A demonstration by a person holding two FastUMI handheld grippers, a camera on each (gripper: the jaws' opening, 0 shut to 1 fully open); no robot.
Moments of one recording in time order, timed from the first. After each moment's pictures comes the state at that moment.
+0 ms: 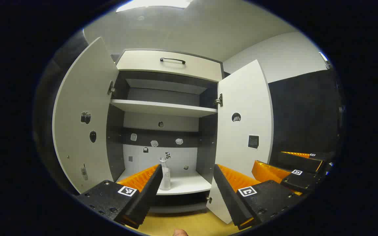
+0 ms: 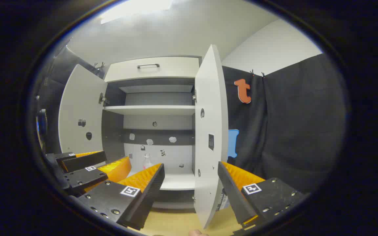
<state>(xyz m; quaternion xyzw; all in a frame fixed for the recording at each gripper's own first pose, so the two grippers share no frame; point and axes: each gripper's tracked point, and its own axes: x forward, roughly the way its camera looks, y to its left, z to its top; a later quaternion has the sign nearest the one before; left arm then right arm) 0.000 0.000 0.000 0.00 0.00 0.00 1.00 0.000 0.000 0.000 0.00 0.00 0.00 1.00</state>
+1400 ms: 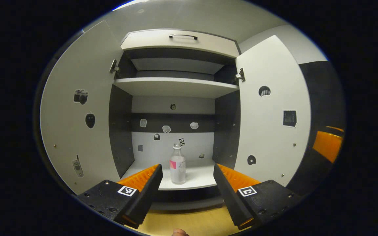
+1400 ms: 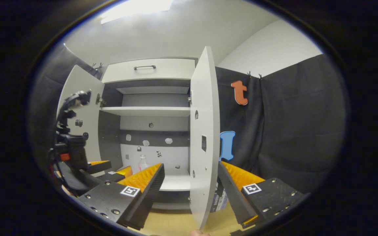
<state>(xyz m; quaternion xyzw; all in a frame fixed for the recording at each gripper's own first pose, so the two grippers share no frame) 0.069 0.057 -0.075 0.02 0.07 0.06 1.00 -0.005 -0.018 0.006 0.00 -0.01 -0.02 1.00</state>
